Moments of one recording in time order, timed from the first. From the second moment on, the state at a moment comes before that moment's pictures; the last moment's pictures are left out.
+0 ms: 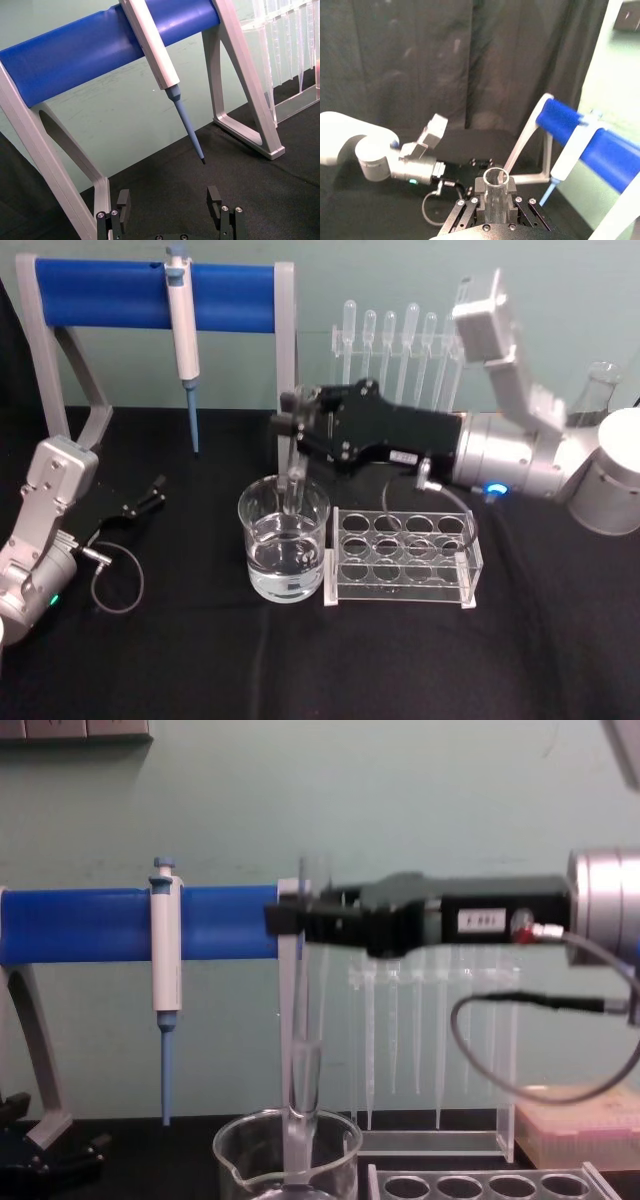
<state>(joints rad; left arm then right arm) -0.20 0.60 0.45 -1.41 -0.25 -0.12 0.03 0.60 0.51 -0.63 -1.55 0.55 0.07 0.74</state>
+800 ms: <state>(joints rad) -0.20 0.60 0.45 -1.41 -0.25 -0.12 0.03 0.46 0.75 -0.50 -1.77 0.67 0.06 0.70</state>
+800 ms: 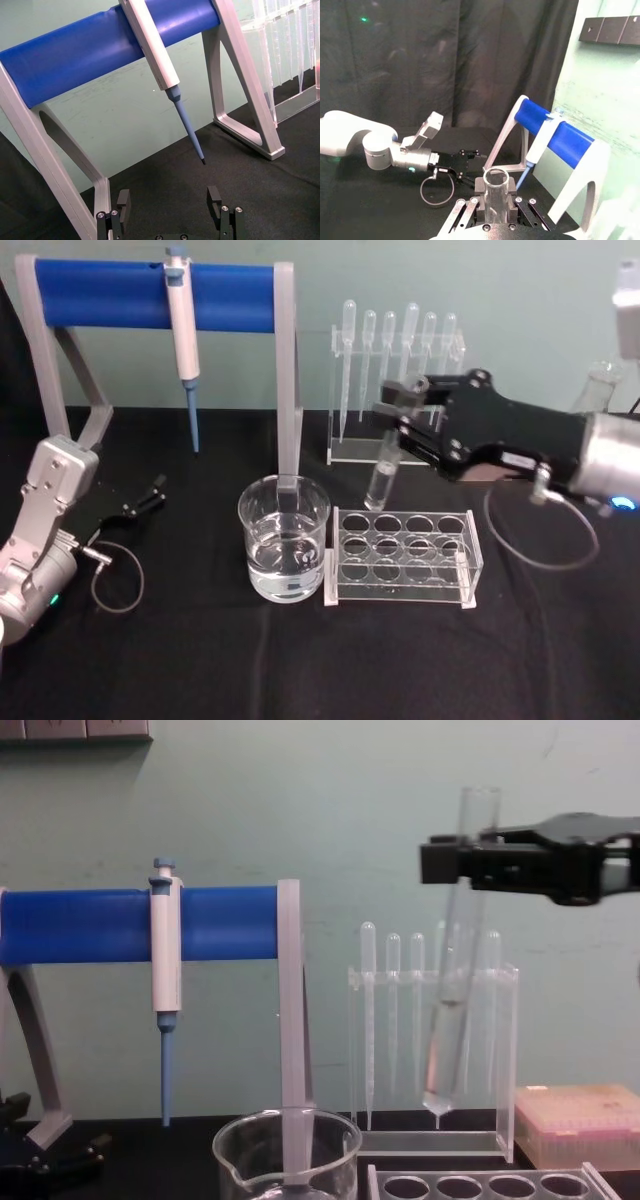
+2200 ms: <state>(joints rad) -0.20 0.60 0.45 -1.41 -0.25 -0.12 0.03 0.34 0.72 -0.46 -1.66 0.60 -0.06 0.73</state>
